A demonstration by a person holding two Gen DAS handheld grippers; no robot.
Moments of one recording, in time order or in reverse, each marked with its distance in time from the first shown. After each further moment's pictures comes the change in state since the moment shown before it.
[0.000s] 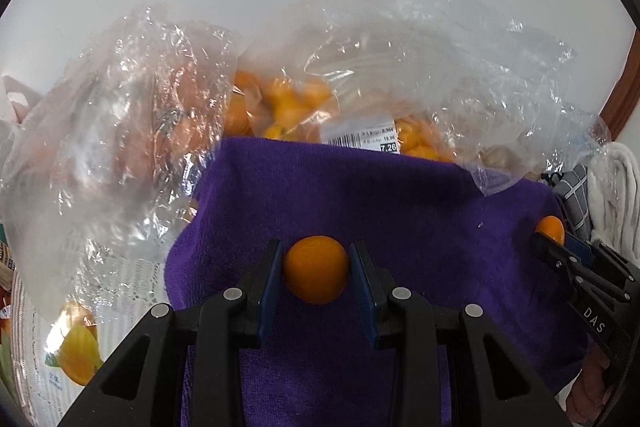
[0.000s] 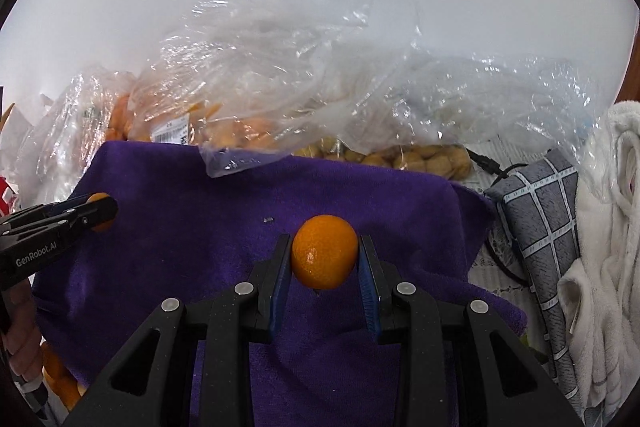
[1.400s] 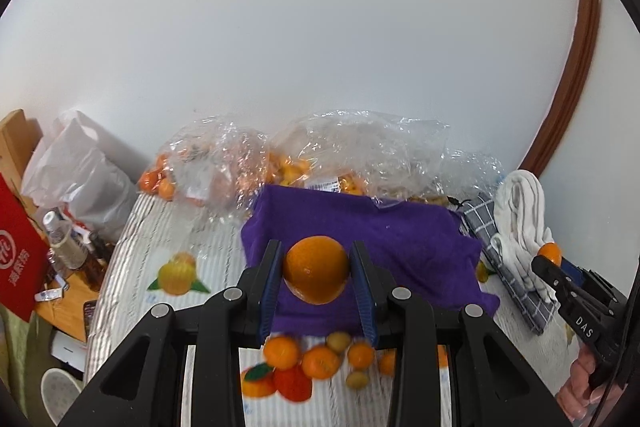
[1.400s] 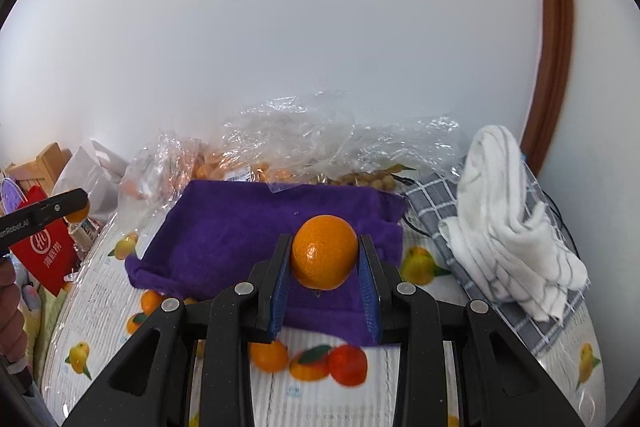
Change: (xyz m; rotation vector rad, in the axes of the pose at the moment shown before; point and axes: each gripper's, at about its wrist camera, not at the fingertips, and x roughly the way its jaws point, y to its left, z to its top) left arm -0.221 -0.009 -0.038 -0.011 -0.209 -0.036; right arm -0.221 -0.005 -0.053 0.063 -0.207 -0.006
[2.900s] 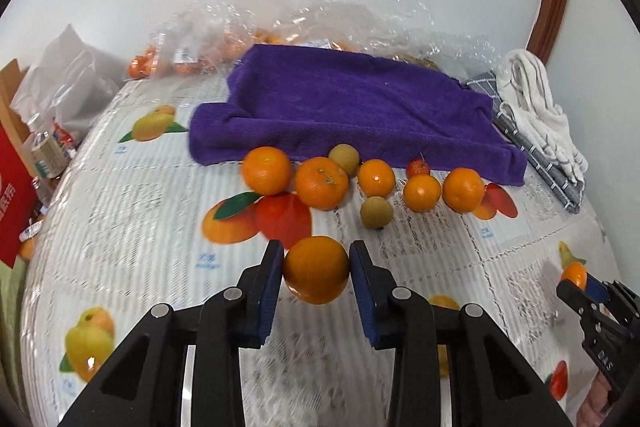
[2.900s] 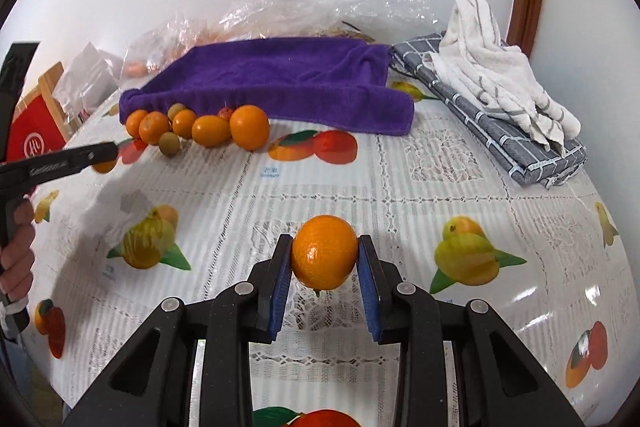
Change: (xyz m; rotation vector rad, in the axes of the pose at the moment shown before) left arm 0.013 0.004 -0.167 0.063 0.149 0.009; right arm -0.034 -0.010 -0.194 -0.028 0.159 -0.031
